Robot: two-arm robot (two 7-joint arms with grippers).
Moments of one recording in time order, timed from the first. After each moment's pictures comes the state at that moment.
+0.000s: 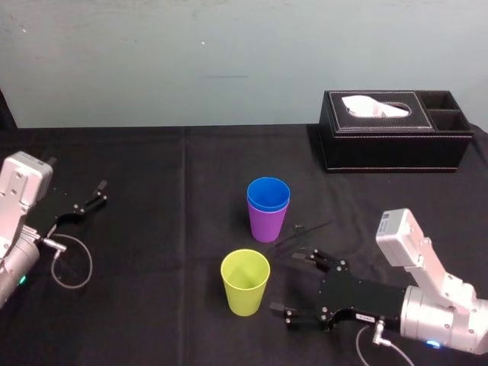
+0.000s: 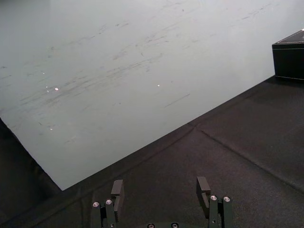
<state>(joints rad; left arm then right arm) -0.20 0.60 0.45 -1.41 -0.25 -0.12 0.03 0.06 0.68 -0.44 -1.67 0.37 0.01 0.65</state>
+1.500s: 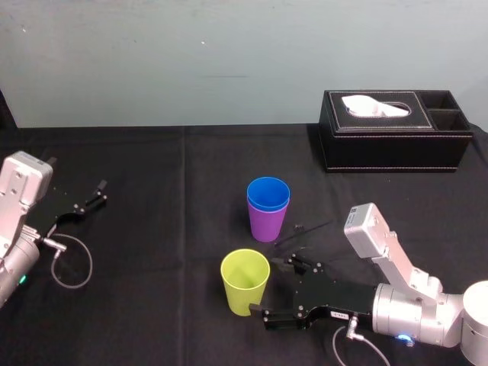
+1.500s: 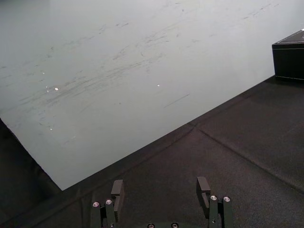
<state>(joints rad) -0.20 0.60 0.45 -1.41 -0.25 -0.12 0.03 0.16 0.62 -0.54 -1.57 0.41 0.06 0.65</state>
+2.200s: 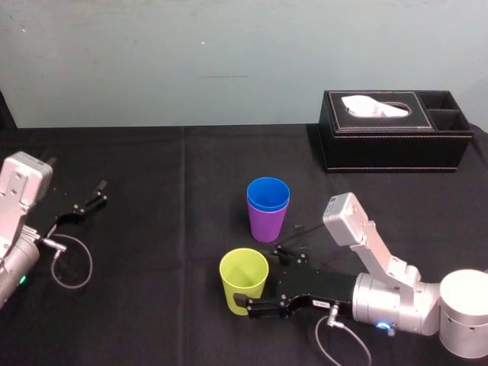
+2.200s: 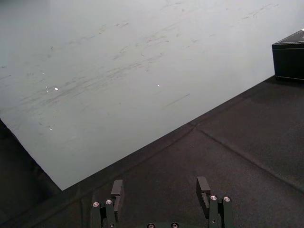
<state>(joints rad) -0.20 0.60 0.45 -1.41 -0.25 -0.12 0.03 0.23 0.57 -0.58 -1.52 0.40 0.09 0.63</state>
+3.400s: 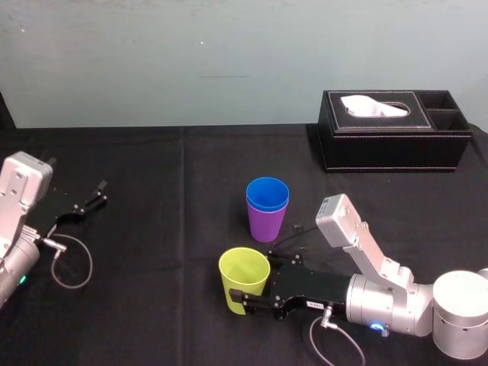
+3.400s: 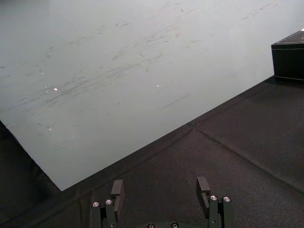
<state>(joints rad) -0.20 0.60 0.45 -1.41 -0.25 -0.12 0.03 0.23 0.55 -0.59 -1.51 0.39 0.09 0.62</state>
